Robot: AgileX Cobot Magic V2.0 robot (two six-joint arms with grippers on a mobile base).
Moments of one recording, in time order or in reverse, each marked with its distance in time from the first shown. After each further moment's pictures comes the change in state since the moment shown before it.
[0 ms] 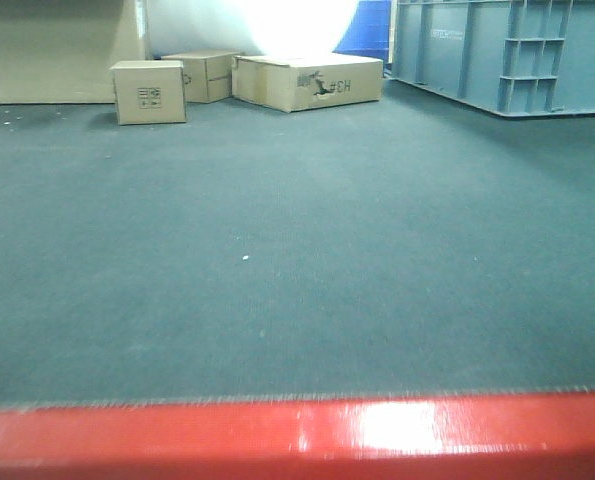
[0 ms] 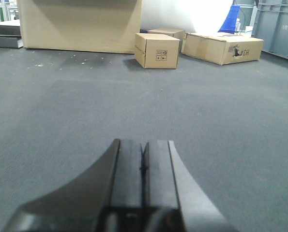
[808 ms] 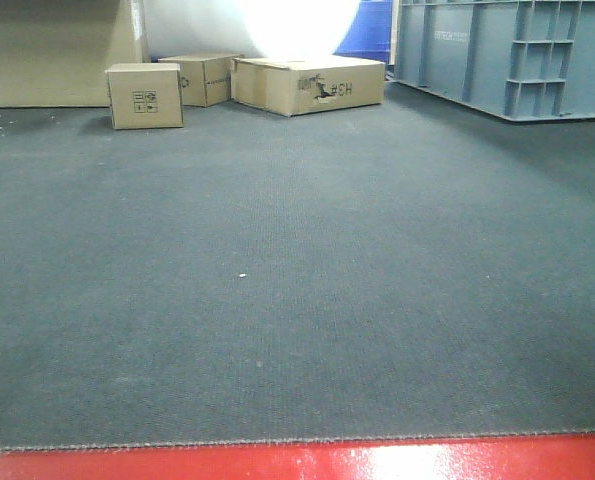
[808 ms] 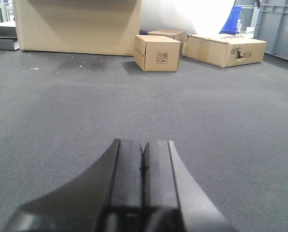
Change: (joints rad) left arm 0.000 0.000 0.000 0.000 0.000 0.000; right arm 0.000 0.000 0.000 0.000 0.000 0.000
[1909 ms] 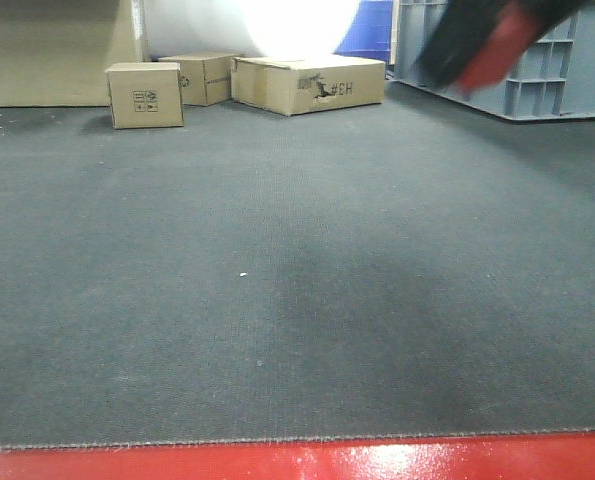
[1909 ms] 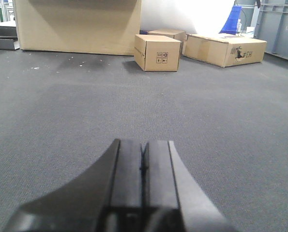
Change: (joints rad) left arm 0.000 0.000 0.000 0.000 0.000 0.000; right arm 0.161 1.166 -0.559 0.071 0.054 -0.214
